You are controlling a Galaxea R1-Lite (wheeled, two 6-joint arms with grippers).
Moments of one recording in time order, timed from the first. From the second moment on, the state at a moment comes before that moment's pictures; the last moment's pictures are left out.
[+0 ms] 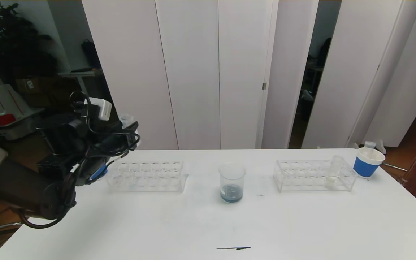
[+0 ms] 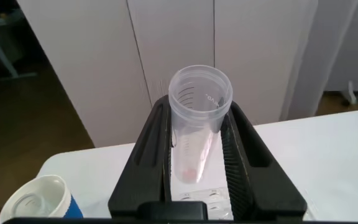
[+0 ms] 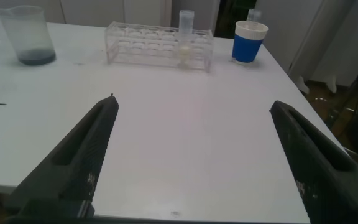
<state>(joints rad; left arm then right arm) -0.07 1.93 -0.79 -1.20 -0.04 0.11 0.00 0.00 0.00 0.00 0.01 -0.05</state>
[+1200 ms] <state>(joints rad) -0.61 1.75 -0.90 -0.86 -0.35 0.17 0.00 0.00 0.00 0.00 0.01 -0.05</state>
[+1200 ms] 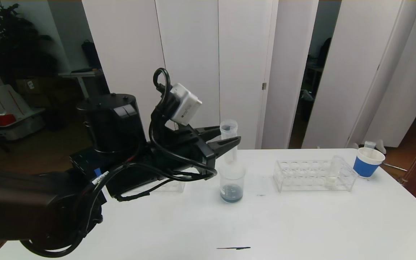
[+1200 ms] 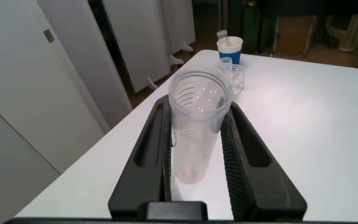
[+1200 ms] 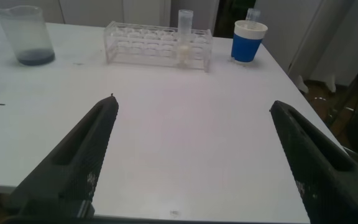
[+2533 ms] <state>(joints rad) -0.08 1.89 -0.78 -1.42 0.21 0.26 0.00 0.00 0.00 0.00 0.01 -0.05</state>
